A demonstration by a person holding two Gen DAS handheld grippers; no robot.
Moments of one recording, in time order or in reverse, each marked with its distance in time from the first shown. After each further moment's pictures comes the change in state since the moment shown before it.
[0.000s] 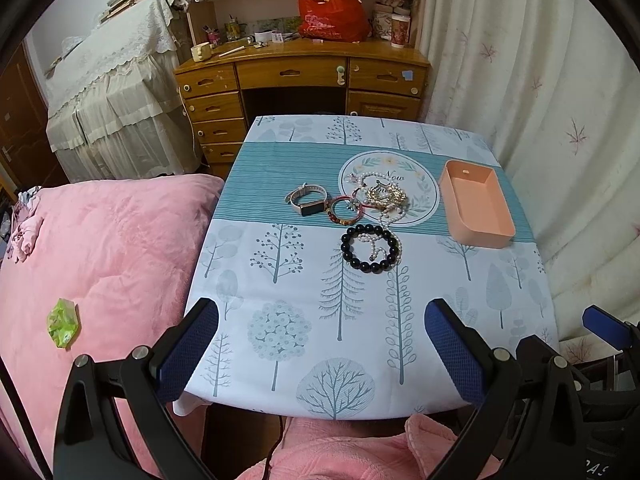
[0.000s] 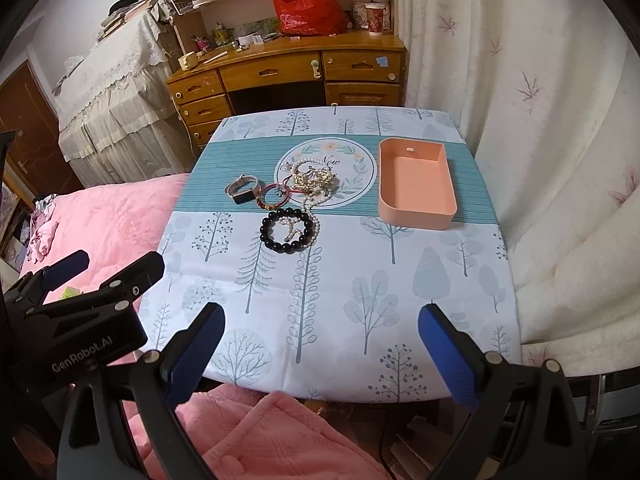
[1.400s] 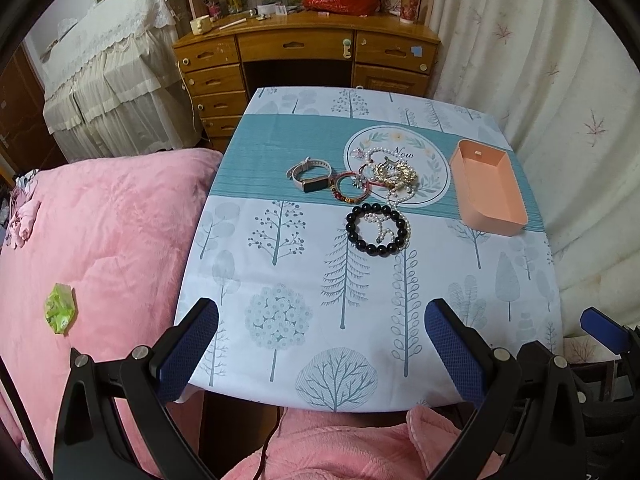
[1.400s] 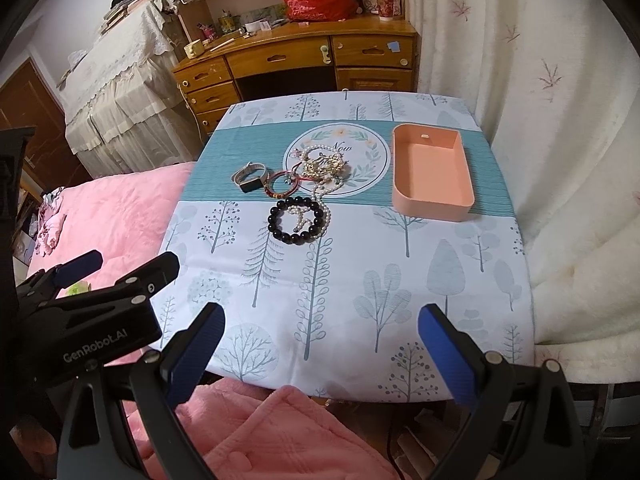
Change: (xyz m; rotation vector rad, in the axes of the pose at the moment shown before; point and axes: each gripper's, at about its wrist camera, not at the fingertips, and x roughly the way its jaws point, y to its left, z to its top) left arm 0.030 0.009 0.003 -0.023 0.105 -0.002; right arm 0.019 0.002 0.004 0.001 0.058 0.049
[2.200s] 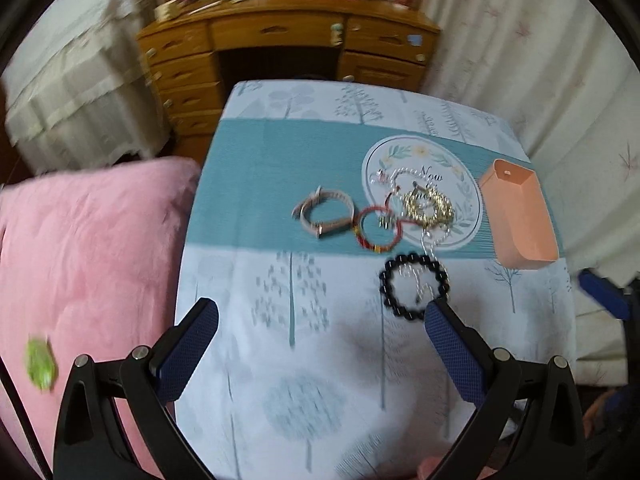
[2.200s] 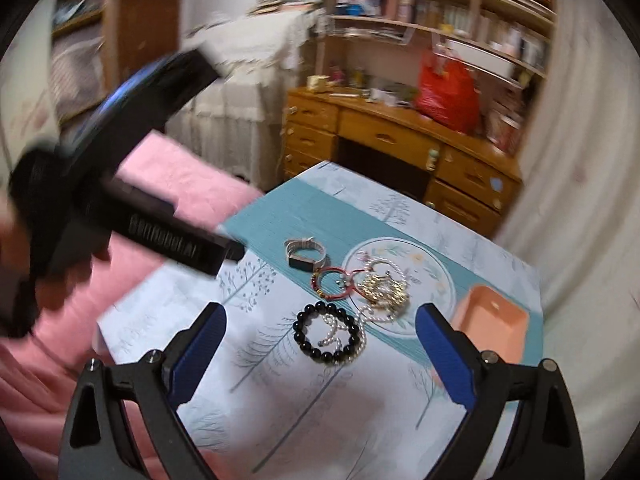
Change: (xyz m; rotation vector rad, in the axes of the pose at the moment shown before) left arm 0.110 0.055 0.097 0.082 0.036 -0.122; right arm 0.074 0.059 0.052 -0.597 -0.270 0.114
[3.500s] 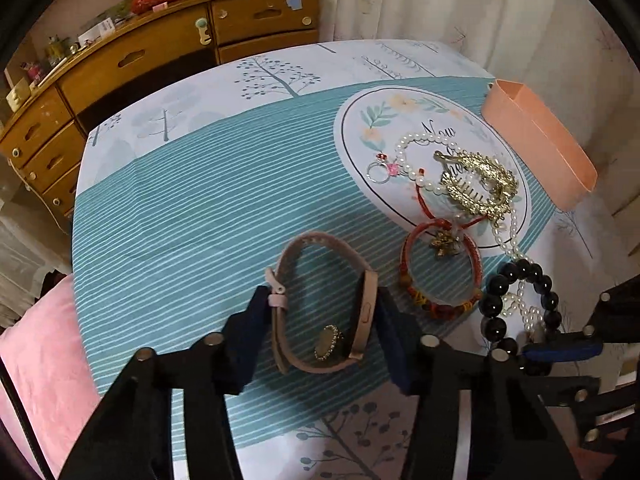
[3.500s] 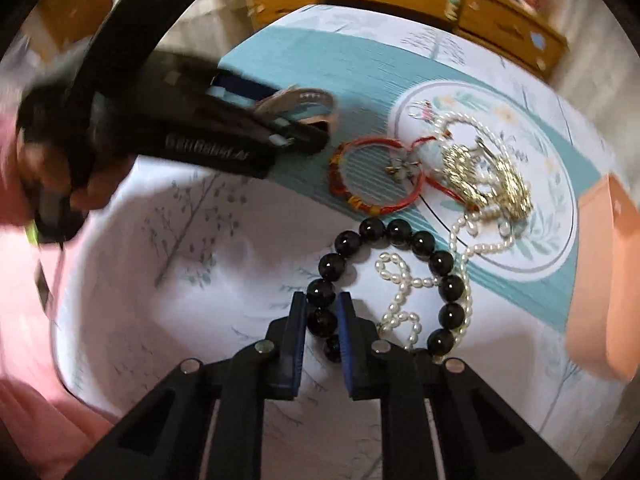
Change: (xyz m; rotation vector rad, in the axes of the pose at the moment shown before) left arm 0.182 0.013 0.060 0.436 0.010 -0.220; right arm 0.172 0.001 -0.019 0.353 0.416 0.091
